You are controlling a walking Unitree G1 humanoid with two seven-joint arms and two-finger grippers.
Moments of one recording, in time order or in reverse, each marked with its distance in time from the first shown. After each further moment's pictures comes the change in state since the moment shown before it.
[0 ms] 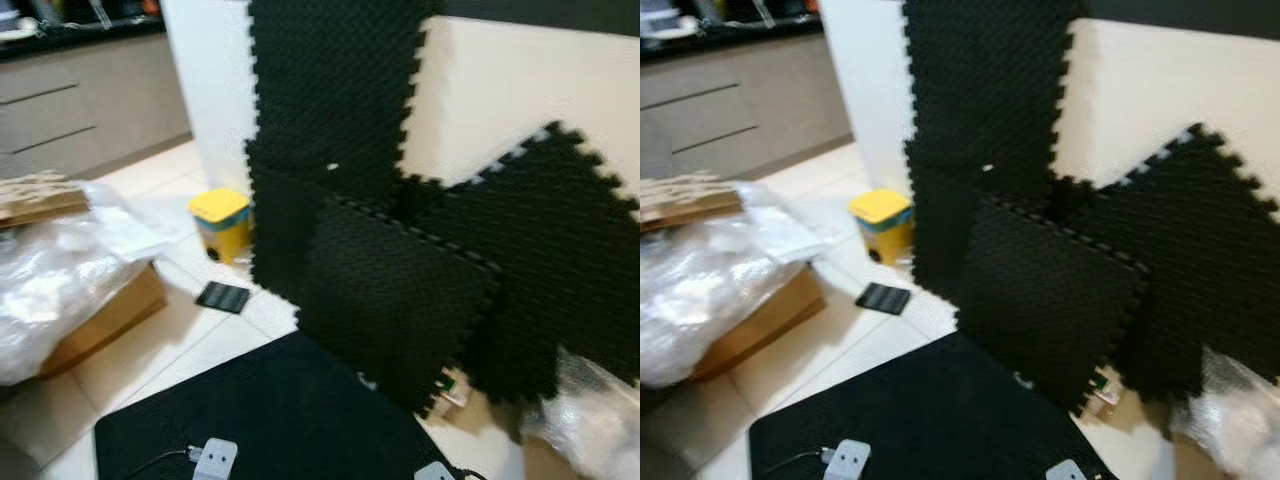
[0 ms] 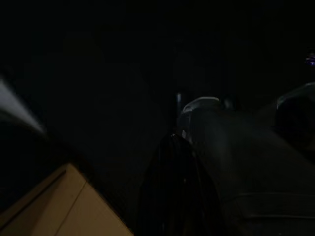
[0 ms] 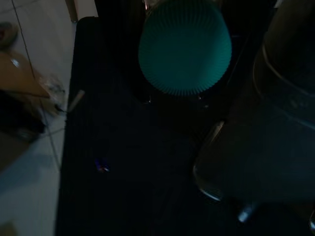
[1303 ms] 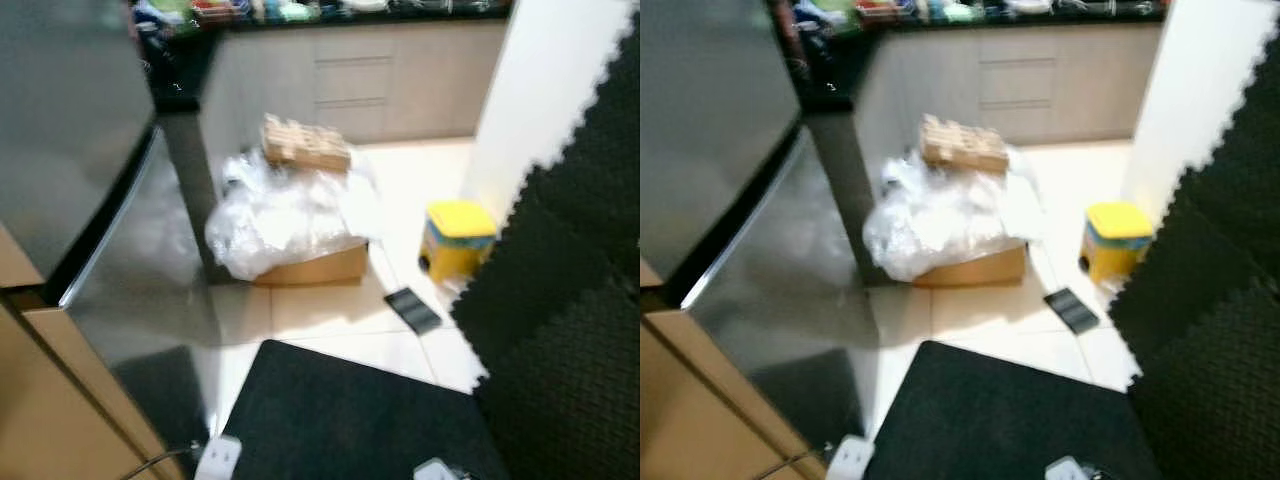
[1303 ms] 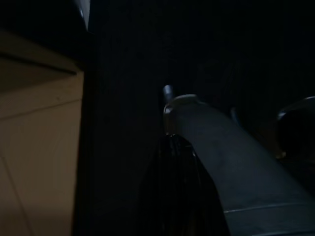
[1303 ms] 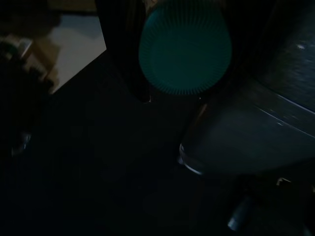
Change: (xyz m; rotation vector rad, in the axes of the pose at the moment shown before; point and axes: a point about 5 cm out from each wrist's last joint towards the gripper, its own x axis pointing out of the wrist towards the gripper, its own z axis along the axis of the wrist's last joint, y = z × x) left arm 0.001 -0.001 0.002 0.002 -0.006 -0.006; right arm 0.000 0.003 0.009 0.009 -0.030 0.096
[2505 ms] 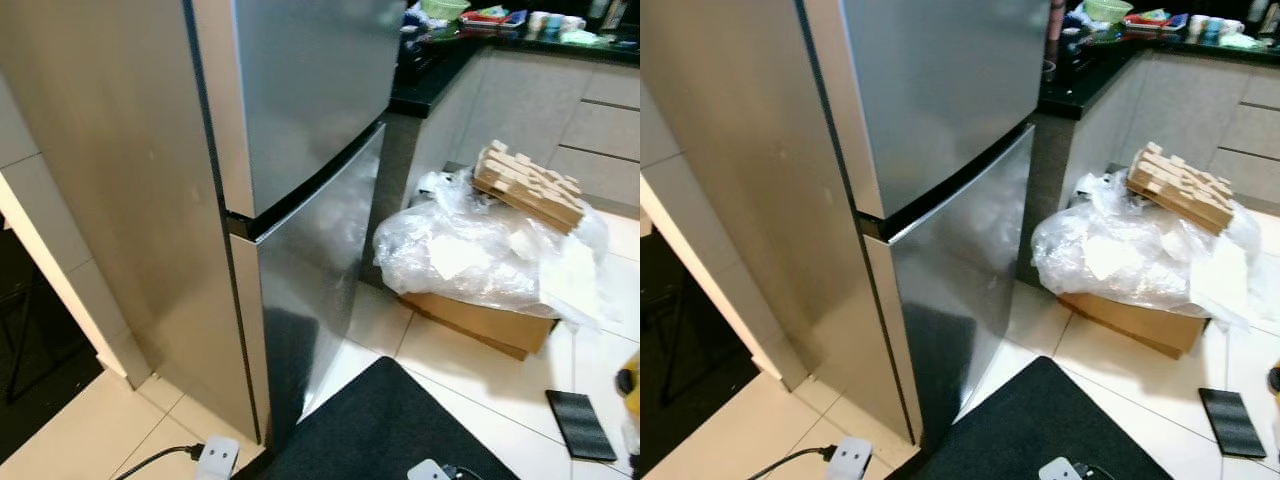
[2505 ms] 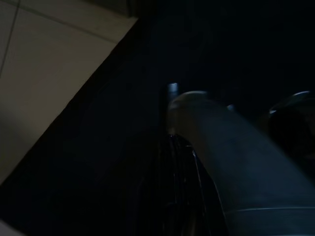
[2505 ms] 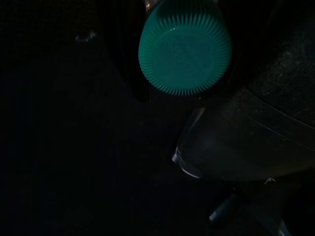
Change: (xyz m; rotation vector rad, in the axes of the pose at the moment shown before) left arm 0.000 -0.001 -0.002 0.007 0.012 -0.009; right arm -0.001 0.000 -0.003 -0.043 0.009 0.017
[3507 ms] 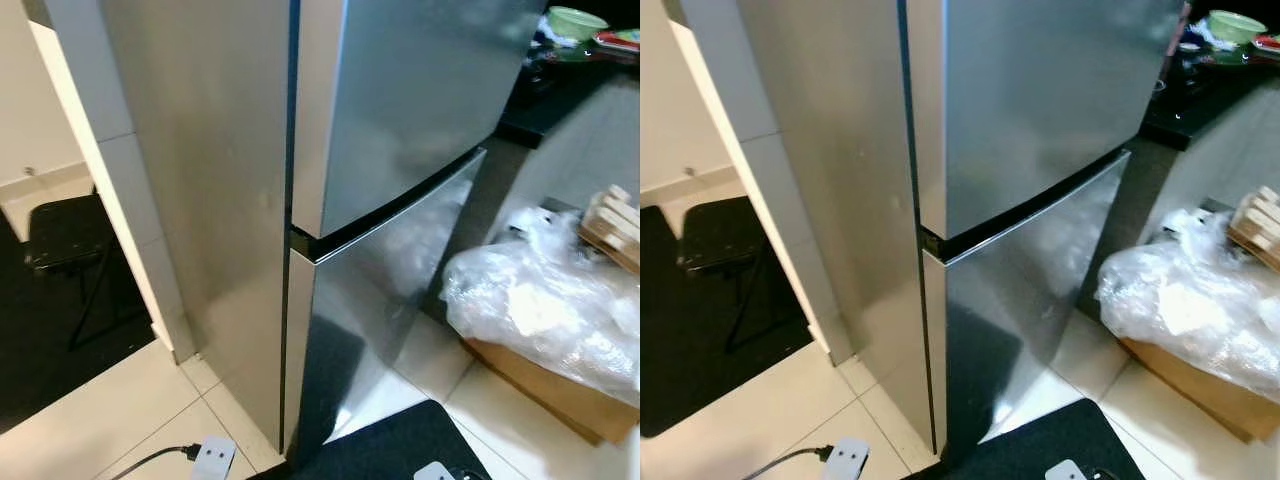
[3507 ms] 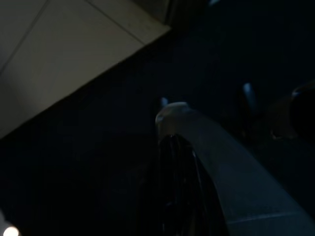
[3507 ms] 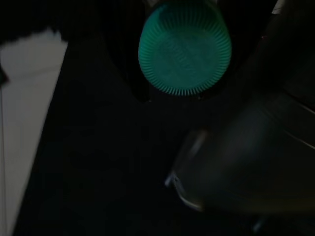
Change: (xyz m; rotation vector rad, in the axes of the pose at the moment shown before) left arm 0.000 0.003 0.002 -0.001 -0.001 0.021; right arm -0.001 -0.006 -0.004 0.009 0.020 -0.060
